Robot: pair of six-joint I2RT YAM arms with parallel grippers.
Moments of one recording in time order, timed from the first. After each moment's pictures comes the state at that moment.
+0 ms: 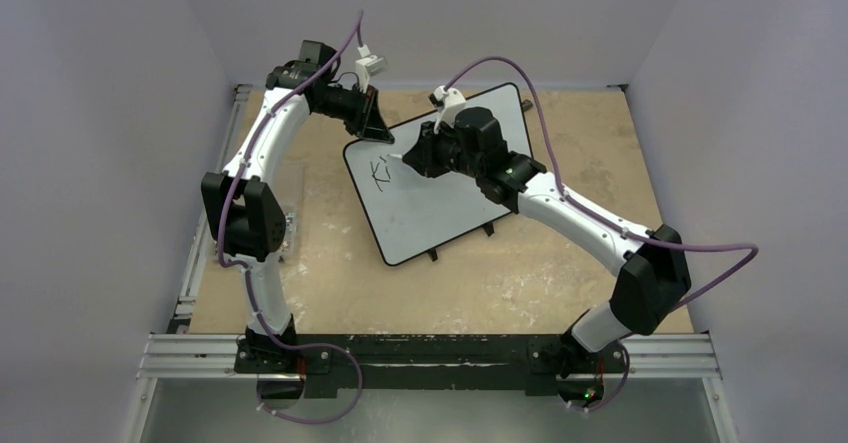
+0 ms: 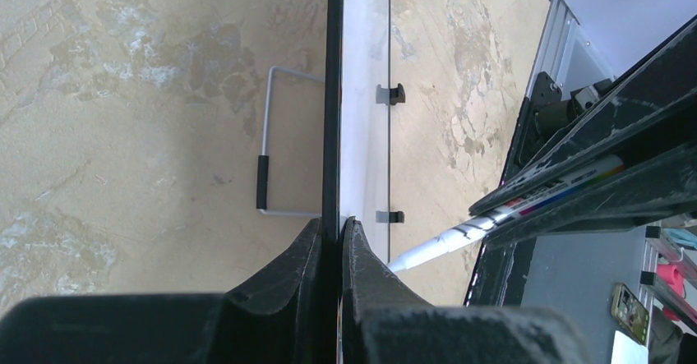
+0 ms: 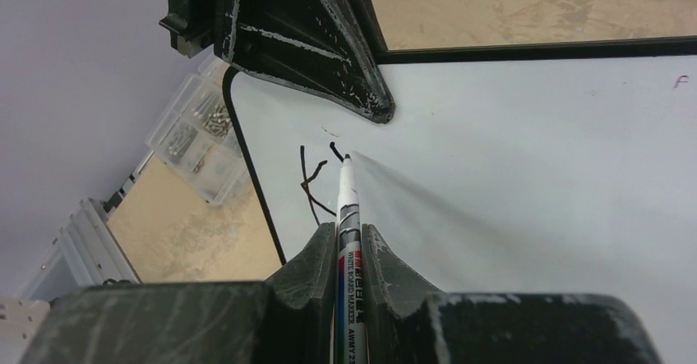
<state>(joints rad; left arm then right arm) -0.20 1.99 1.99 -1.02 0.96 0.32 0.72 1.55 1.32 -0.12 -0.12 0.38</state>
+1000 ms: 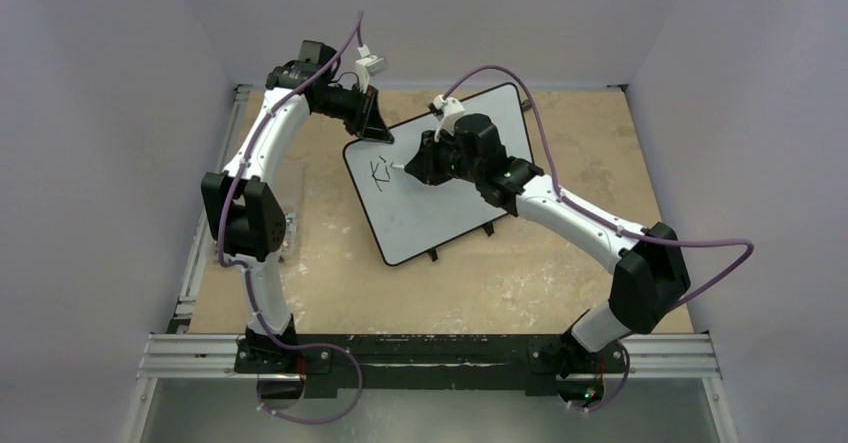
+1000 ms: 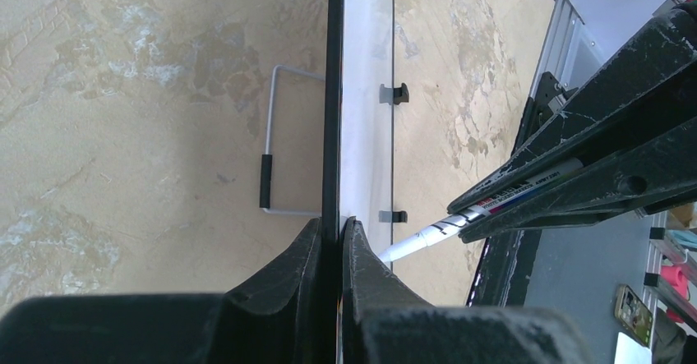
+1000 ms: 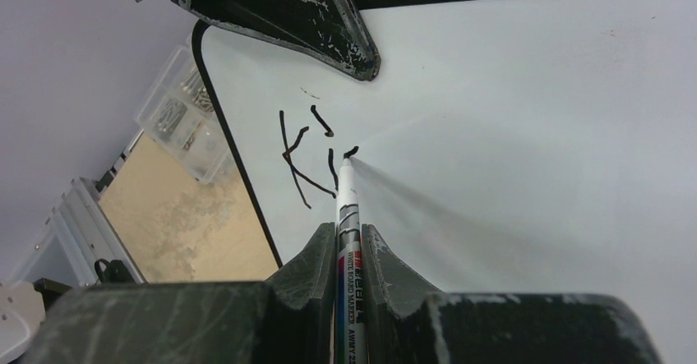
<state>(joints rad) -0.20 1.99 1.99 -1.02 0.95 0.32 0.70 1.55 1.25 -0.11 -0.15 0.38</state>
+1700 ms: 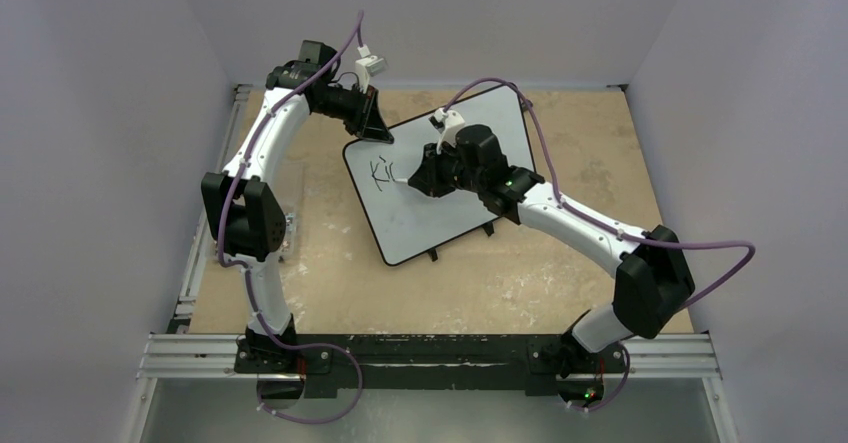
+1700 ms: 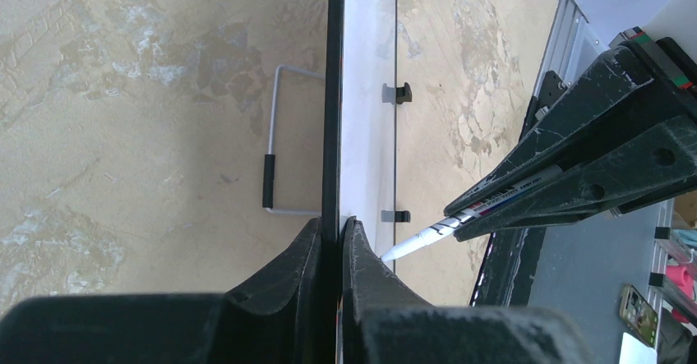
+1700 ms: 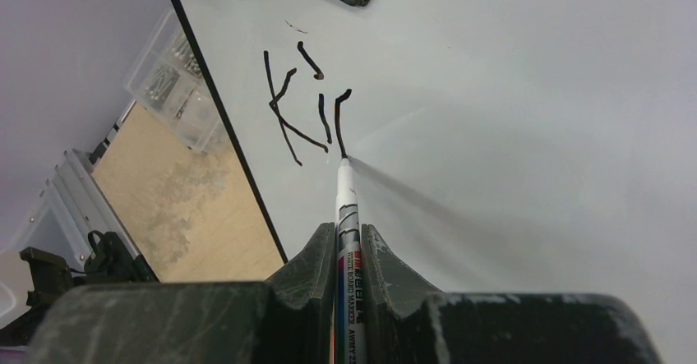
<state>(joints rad) -0.20 1.99 1.99 -1.02 0.95 0.33 0.70 1.52 1.17 -0.10 -0.18 0.38</state>
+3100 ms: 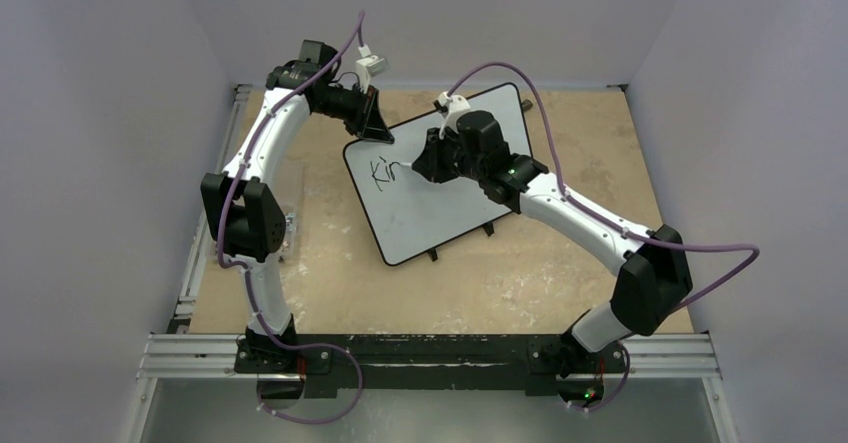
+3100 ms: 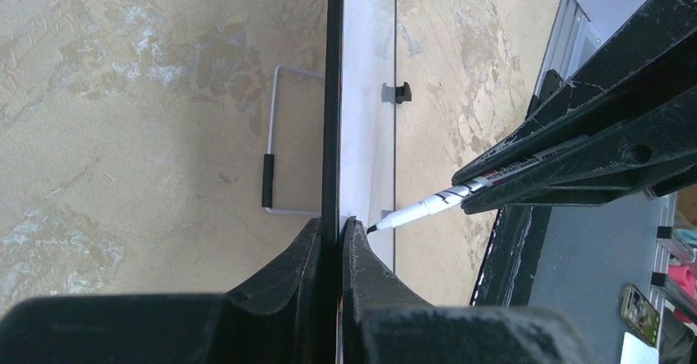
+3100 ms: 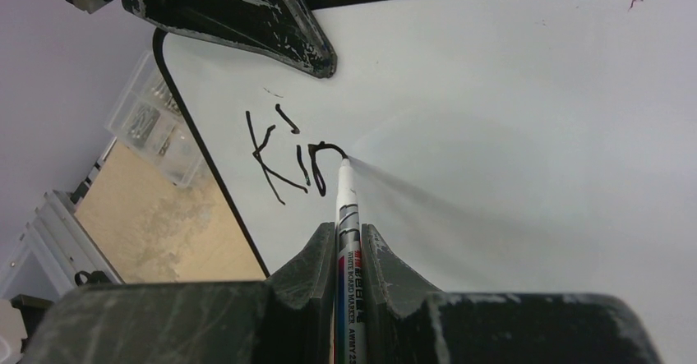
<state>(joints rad) -0.20 1.98 1.99 -1.02 0.94 0.33 0.69 1.54 1.29 -0.19 -0.09 0.38</state>
